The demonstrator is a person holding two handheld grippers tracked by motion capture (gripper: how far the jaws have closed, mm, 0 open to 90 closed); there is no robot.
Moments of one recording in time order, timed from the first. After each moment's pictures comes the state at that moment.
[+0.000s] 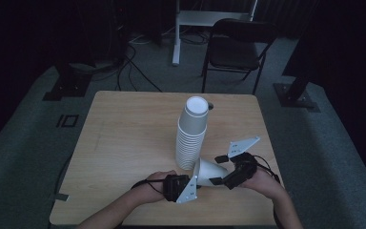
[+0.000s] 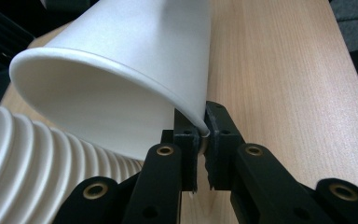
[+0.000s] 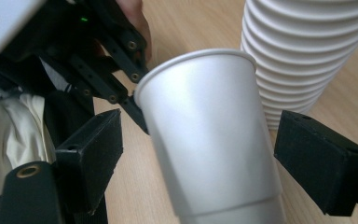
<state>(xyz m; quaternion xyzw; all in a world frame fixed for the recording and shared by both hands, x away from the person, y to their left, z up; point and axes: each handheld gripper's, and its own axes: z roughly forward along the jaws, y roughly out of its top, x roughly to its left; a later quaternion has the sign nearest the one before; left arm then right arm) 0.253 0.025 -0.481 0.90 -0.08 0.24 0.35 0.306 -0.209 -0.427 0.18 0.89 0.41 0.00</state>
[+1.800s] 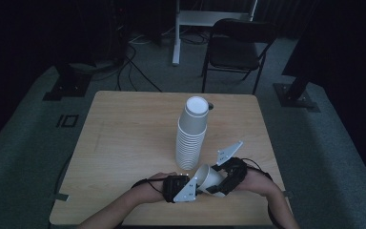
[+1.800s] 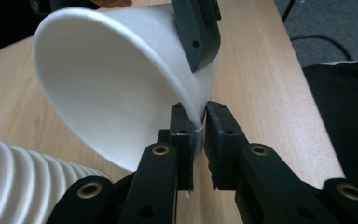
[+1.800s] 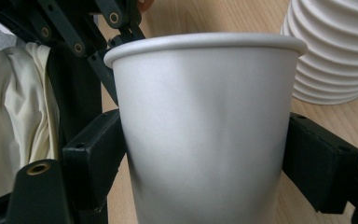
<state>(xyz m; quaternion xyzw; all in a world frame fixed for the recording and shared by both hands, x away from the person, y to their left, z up) 0.255 0.028 -0.480 0.90 -0.10 0.18 0.38 0.315 -0.193 -0.462 0.13 0.93 0.35 -0.05</state>
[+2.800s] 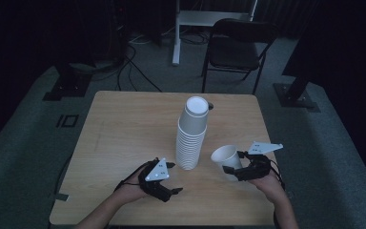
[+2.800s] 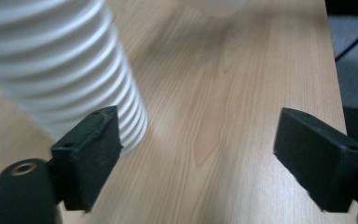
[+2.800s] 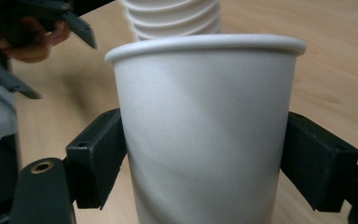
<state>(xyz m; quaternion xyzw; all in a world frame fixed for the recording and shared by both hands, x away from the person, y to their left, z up) 0.282 0.105 -0.491 0.87 0.13 0.12 0.45 0.316 -0.267 -0.468 0.30 0.82 0.49 0.08</state>
